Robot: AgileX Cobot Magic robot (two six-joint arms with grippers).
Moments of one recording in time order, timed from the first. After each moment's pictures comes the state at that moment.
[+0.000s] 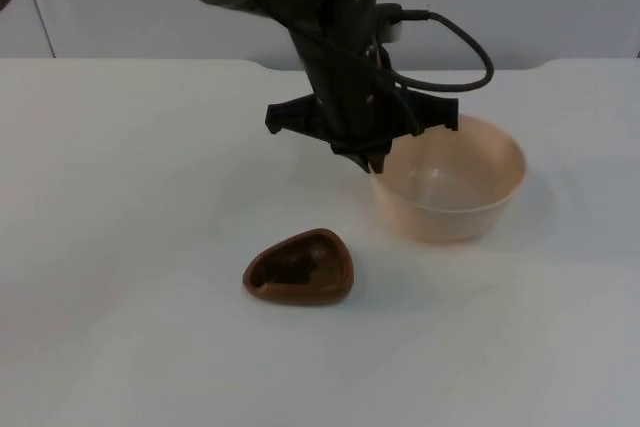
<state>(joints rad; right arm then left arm) 0.06 0.00 -0.52 0.03 1.09 -0.04 -0.60 2.36 -1.79 0.04 0.65 -0.48</state>
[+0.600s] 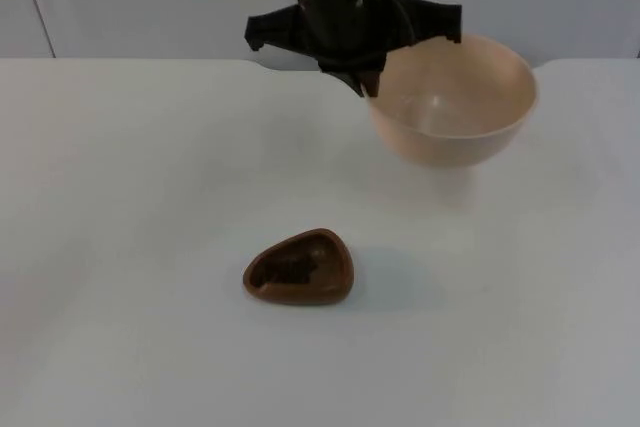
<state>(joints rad) 0.06 0.00 -0.52 0.03 1.09 -0.04 -0.60 2.19 -1.79 0.08 0.75 -0.47</state>
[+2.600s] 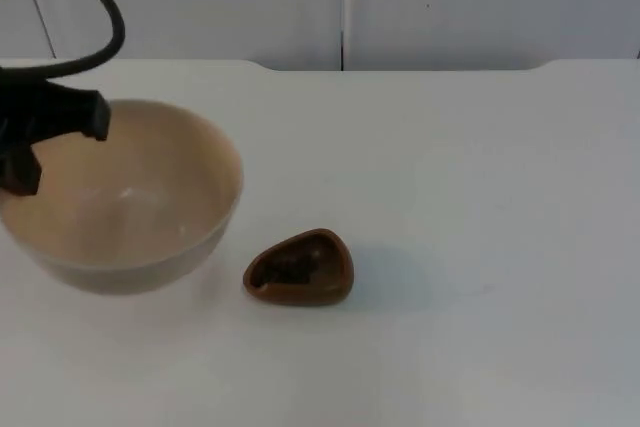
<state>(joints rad) 0.06 0.00 -0.52 0.03 1.09 -0.04 -0.30 1.36 -0.76 0.17 0.60 -0.42</state>
